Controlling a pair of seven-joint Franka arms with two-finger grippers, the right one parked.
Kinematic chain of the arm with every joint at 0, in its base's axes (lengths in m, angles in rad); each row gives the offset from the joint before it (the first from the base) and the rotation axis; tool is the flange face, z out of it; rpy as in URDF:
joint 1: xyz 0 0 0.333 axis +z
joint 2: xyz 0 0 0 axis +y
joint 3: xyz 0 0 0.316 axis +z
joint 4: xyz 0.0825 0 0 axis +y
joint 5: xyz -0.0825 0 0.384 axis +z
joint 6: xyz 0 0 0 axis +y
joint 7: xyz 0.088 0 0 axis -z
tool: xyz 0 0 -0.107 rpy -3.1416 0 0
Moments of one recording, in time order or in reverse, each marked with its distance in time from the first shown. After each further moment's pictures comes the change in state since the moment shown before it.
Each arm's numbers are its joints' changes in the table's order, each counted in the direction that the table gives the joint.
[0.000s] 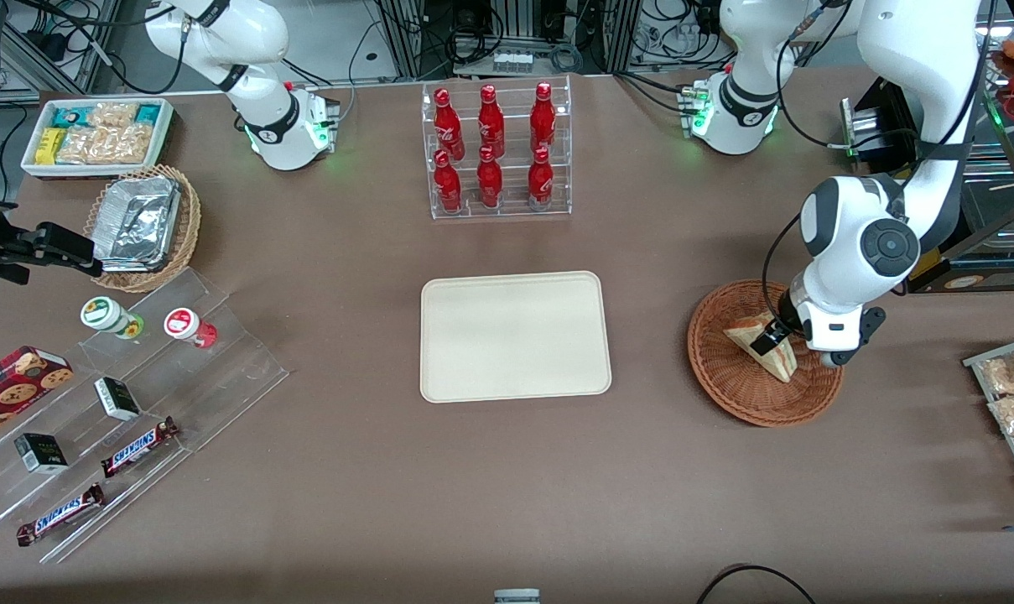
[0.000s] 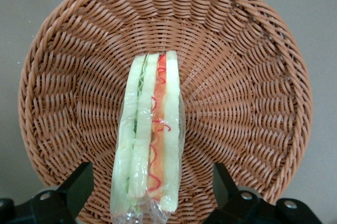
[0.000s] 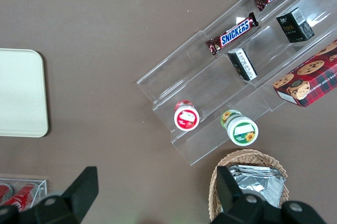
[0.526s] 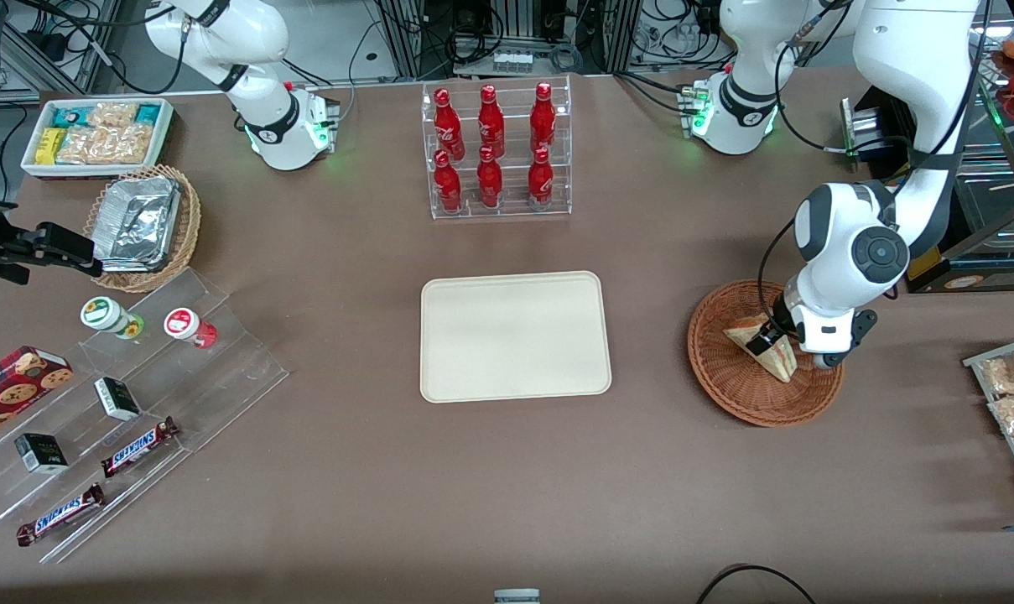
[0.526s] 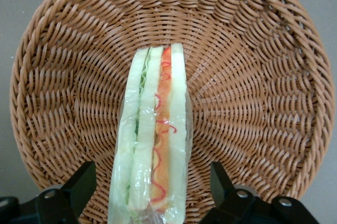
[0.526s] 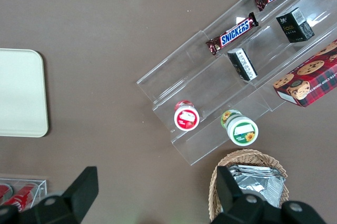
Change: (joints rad) arm 0.000 0.029 0.000 0.012 0.000 -0.022 -0.001
